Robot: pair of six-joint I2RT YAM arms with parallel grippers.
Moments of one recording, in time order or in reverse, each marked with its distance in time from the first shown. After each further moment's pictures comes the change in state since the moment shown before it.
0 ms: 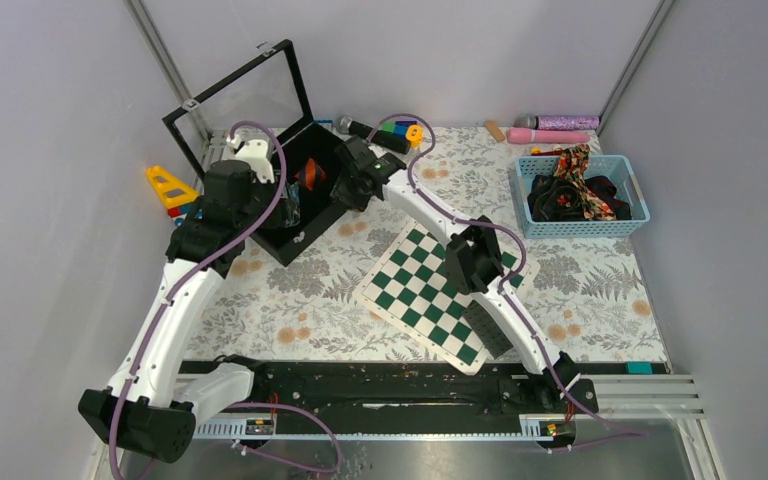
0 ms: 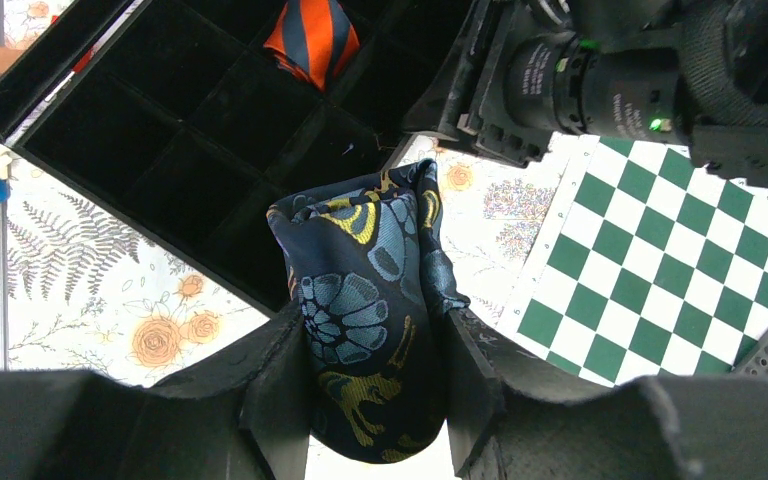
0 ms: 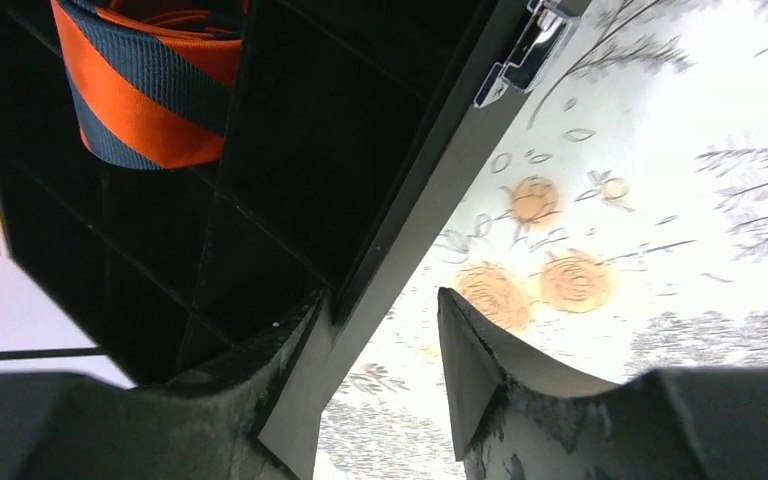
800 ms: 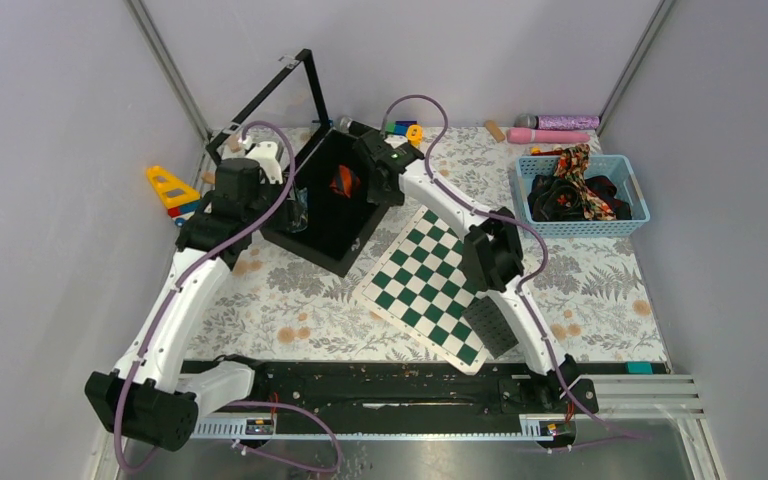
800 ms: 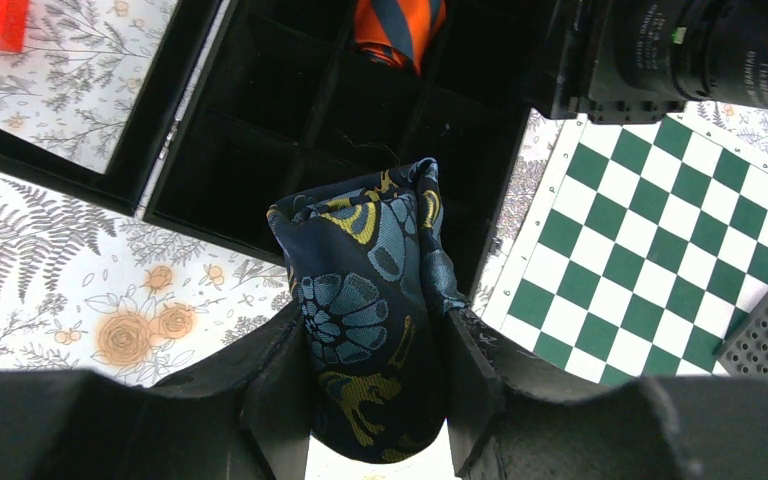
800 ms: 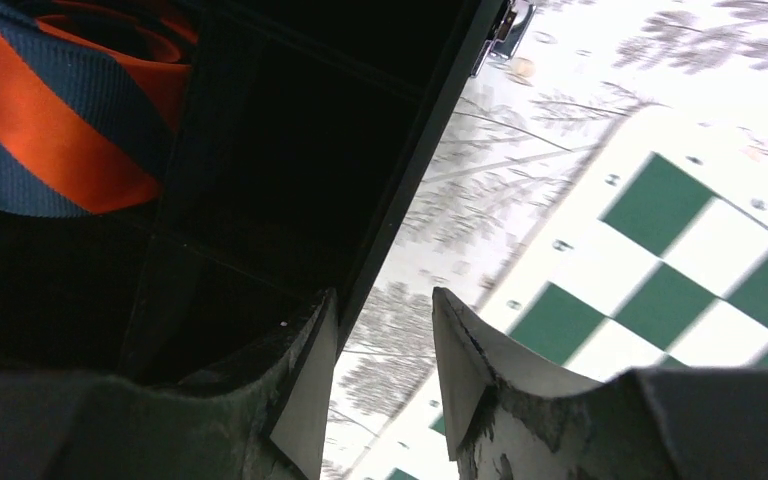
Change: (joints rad) left arm 0.000 0.047 -0.016 0.001 0.044 -0.006; right arm -0.048 -0.154 -0.167 -0.165 0.231 -0.357
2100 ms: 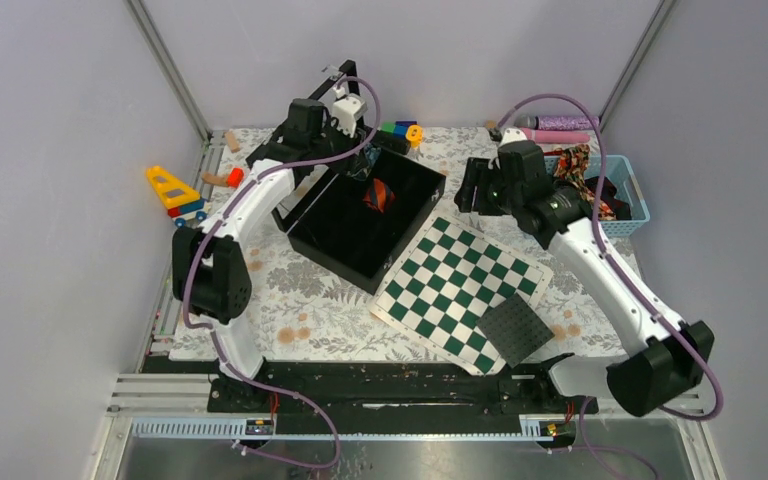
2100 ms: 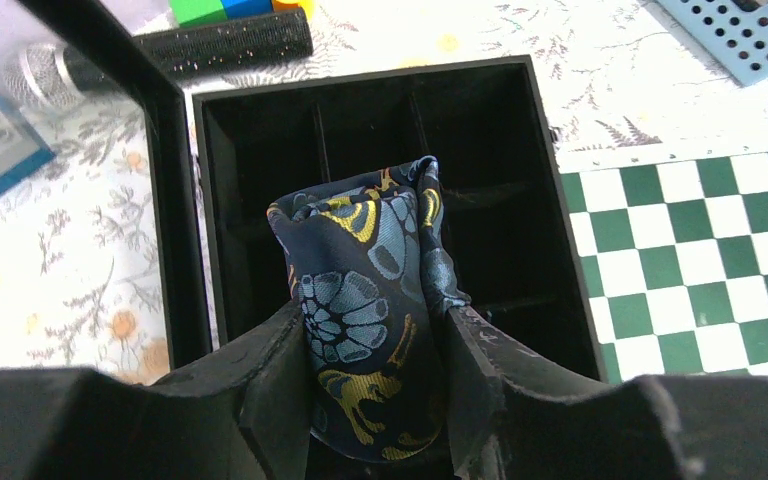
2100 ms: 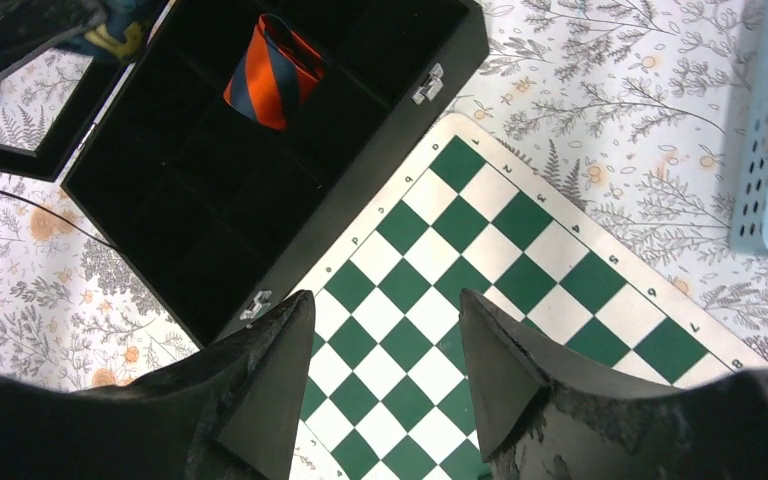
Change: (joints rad) left arm -0.068 0.676 0.430 0.281 0.368 0.297; right arm -0.259 -1.164 -1.126 0.430 -0.269 -0.337
